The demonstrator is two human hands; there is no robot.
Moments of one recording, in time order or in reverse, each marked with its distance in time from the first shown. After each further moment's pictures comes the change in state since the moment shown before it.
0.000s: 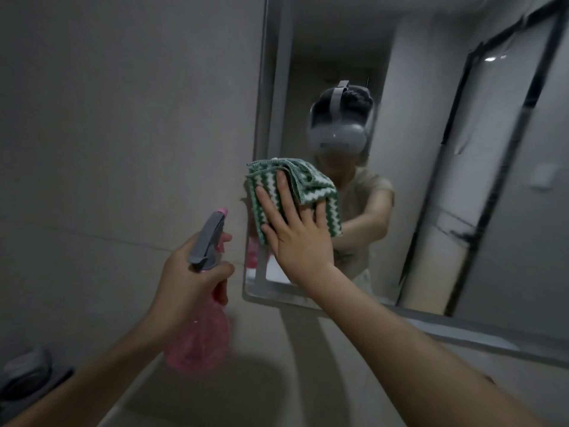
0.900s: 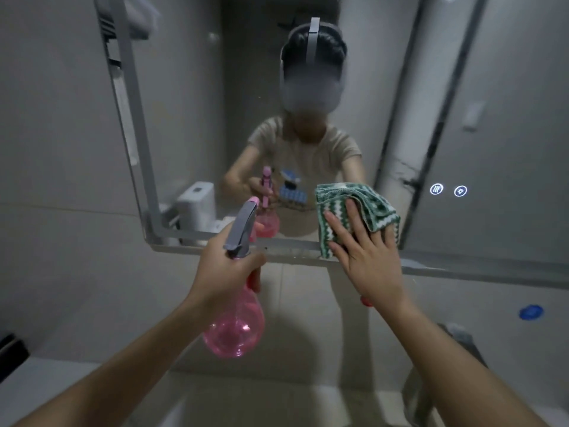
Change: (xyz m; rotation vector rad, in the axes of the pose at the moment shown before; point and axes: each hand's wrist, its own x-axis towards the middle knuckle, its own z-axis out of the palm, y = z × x) left_hand -0.093 0.012 0.181 -0.021 -0.232 -0.152; right_hand -0.222 0.219 -0.016 0.029 -0.078 0.112
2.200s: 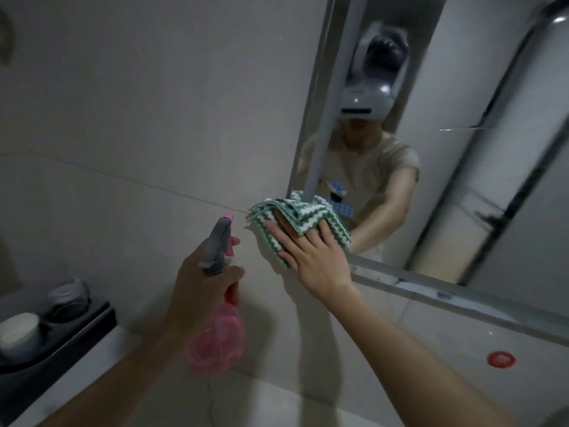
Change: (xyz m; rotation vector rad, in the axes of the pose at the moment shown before) left_hand 0.009 -0.055 -0.228 -0.094 0.275 0.038; right_hand 0.120 -0.275 0.054 -0.006 -0.012 -0.390
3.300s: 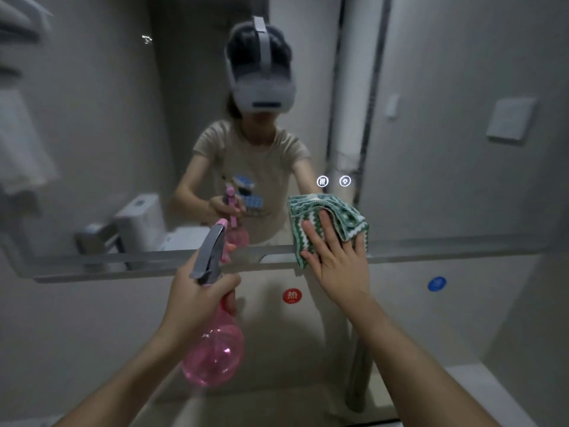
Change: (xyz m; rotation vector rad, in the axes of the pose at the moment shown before) left_hand -0.118 0.023 0.323 0.065 -0.343 -0.038; right_hand -0.313 0.274 -0.044 0.056 0.048 0.542
